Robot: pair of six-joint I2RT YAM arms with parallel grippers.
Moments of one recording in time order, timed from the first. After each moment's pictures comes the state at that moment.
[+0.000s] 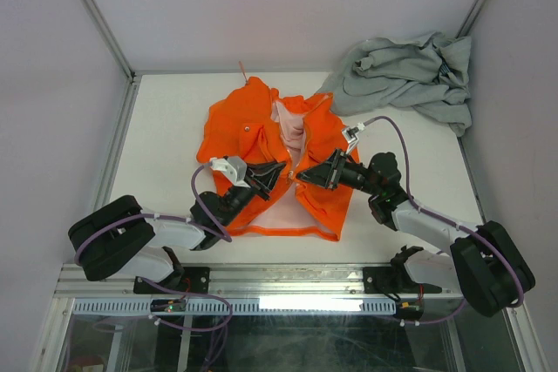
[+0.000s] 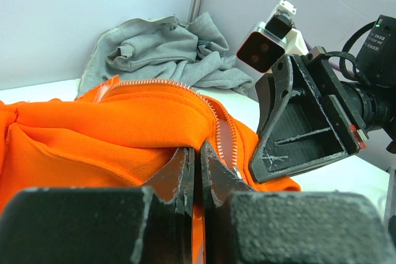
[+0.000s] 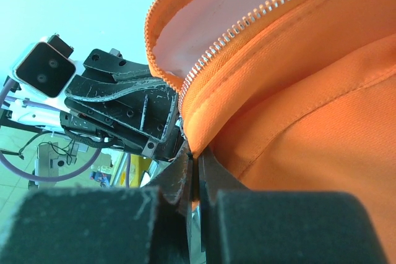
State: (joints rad) left arm -0.94 1.39 0.27 1.48 -0.16 -0.20; right arm 0.52 1.16 0.38 0.77 -0.67 1.05
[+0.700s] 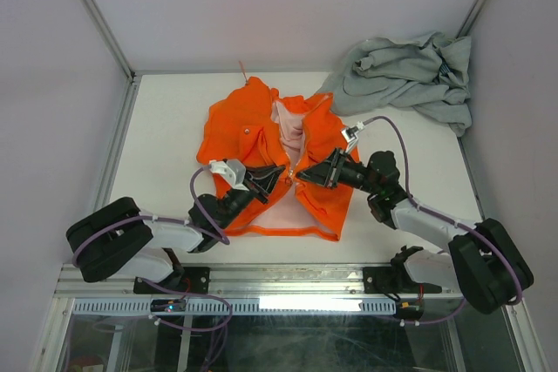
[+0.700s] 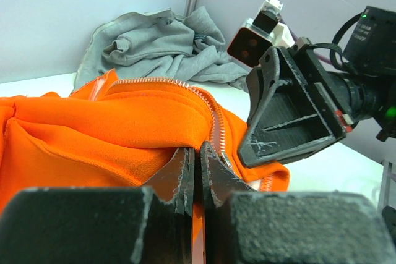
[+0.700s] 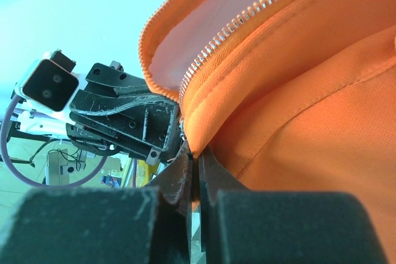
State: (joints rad) left arm -0.95 1.38 0.25 1.48 -0.15 -0.20; right arm 0.52 1.17 0.39 0.75 -0.66 1.10
